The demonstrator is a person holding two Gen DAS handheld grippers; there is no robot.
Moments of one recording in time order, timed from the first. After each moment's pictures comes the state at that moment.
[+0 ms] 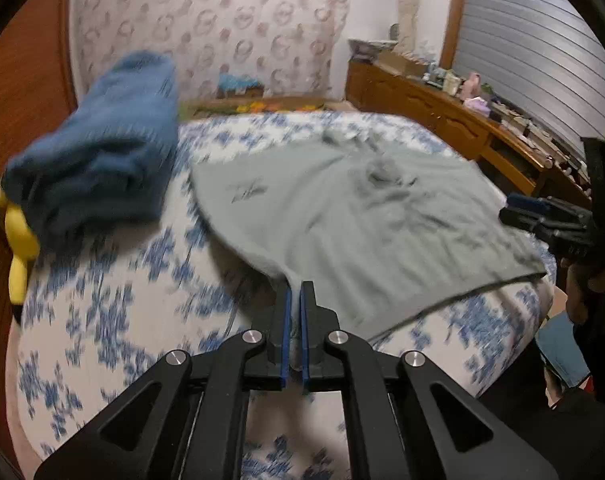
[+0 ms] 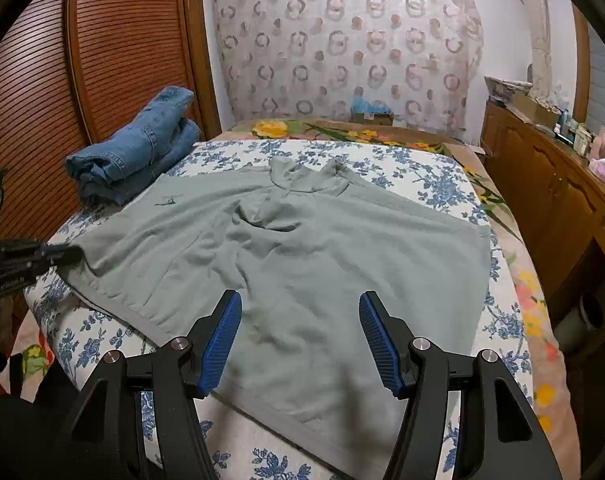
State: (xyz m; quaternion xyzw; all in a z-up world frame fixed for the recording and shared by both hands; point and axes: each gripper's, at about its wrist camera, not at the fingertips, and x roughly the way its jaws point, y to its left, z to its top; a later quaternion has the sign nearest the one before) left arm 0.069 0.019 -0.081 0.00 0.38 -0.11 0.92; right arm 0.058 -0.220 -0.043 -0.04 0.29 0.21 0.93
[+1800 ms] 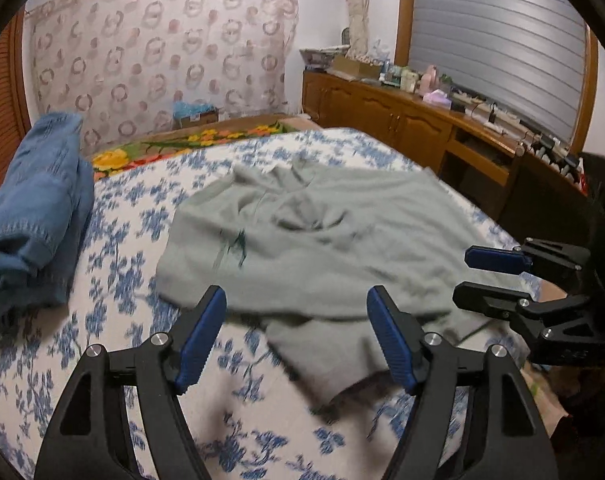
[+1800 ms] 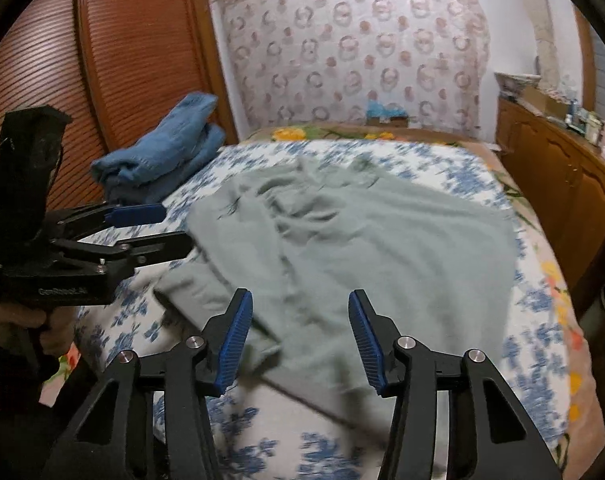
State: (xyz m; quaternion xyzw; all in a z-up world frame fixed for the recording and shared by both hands) left arm 0.108 -0.058 -0.086 0.04 0.35 -0.17 0.92; right arm 0.050 -0.220 -0.072 -0.01 0.29 0.25 0.92
